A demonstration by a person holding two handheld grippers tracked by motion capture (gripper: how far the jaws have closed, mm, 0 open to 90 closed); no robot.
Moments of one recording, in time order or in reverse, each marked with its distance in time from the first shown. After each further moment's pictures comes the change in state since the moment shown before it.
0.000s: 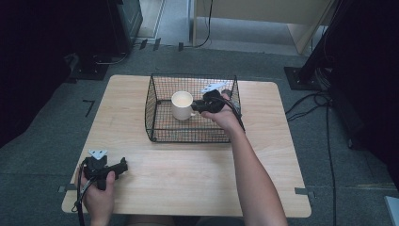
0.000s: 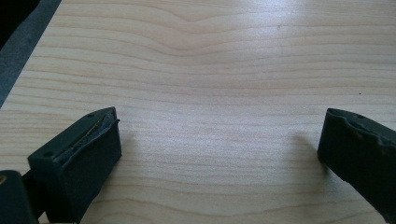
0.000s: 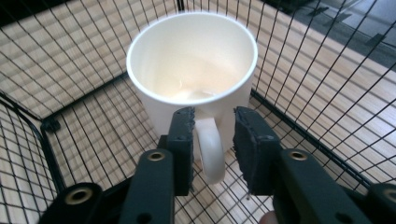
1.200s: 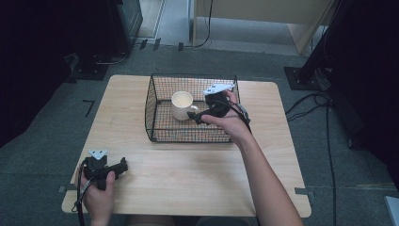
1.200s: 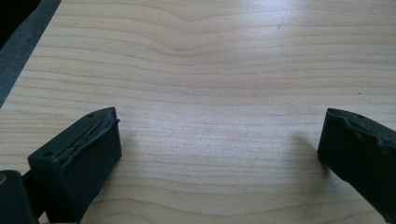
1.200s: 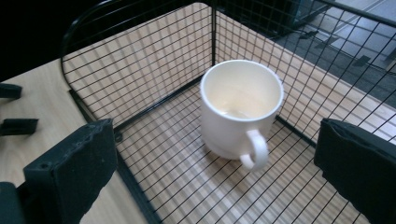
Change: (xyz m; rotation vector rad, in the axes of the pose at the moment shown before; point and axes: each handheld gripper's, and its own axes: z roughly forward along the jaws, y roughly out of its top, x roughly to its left) left arm 0.000 0.000 0.000 0.000 0.000 0.000; right arm 0.053 0.017 -0.065 -0.065 -0.019 -0.013
